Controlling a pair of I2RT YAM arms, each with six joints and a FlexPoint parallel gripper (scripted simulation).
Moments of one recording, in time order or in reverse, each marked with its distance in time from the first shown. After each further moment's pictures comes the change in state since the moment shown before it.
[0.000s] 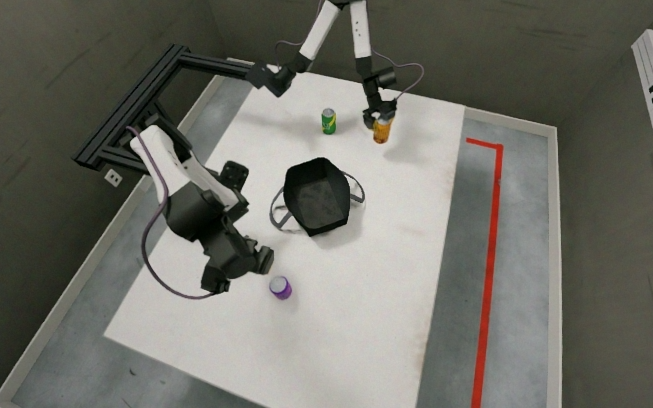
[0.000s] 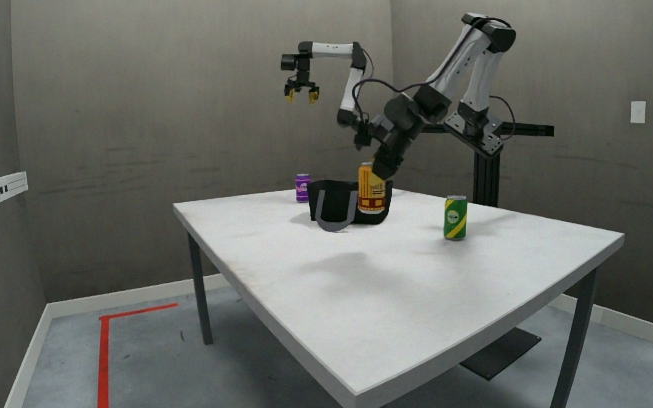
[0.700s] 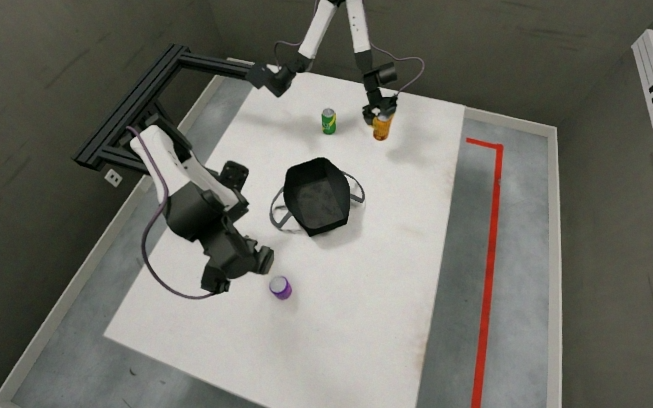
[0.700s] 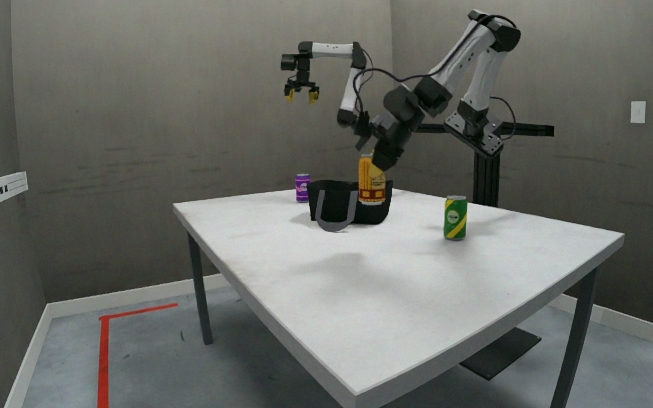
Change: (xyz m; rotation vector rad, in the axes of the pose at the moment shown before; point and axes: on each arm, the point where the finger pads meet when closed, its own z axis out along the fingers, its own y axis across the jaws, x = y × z) left arm -0.012 -0.003 -0.018 0.009 -0.001 0.004; right arm 0.000 0.000 0.000 0.000 0.000 0.000
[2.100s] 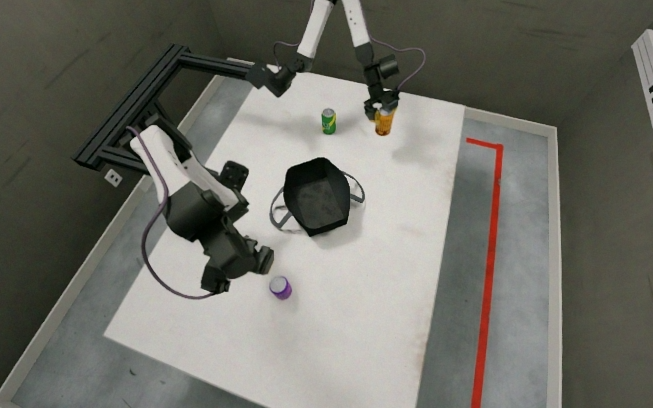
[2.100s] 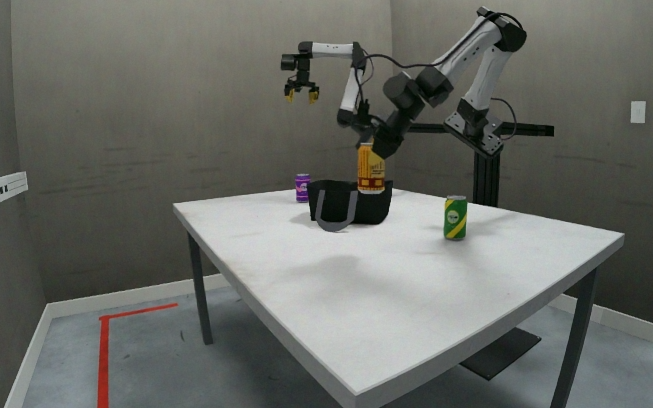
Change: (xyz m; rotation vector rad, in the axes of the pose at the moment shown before) left arm -0.017 0.005 -0.022 -0.019 -0.009 -0.007; right arm 0.000 0.000 0.000 0.000 0.000 0.000
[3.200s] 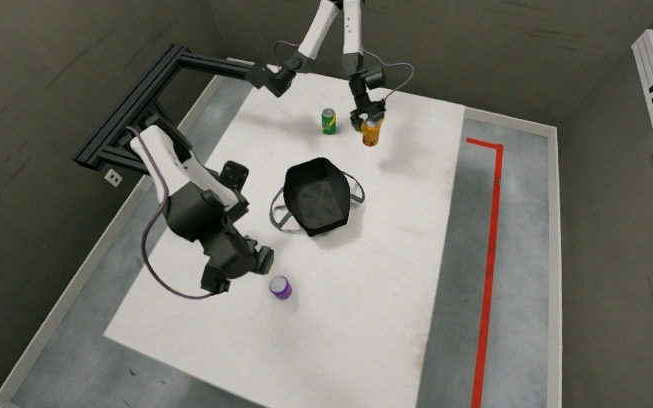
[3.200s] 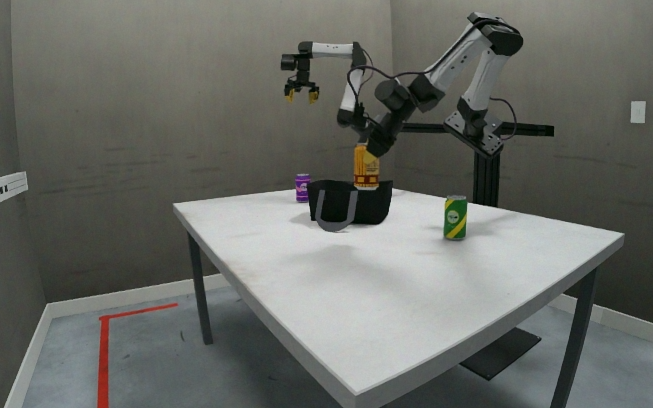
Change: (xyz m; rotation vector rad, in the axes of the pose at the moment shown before) left arm -0.007 -0.074 0.007 0.008 0.006 0.010; right arm 0.000 0.000 0.000 0.000 0.000 0.000
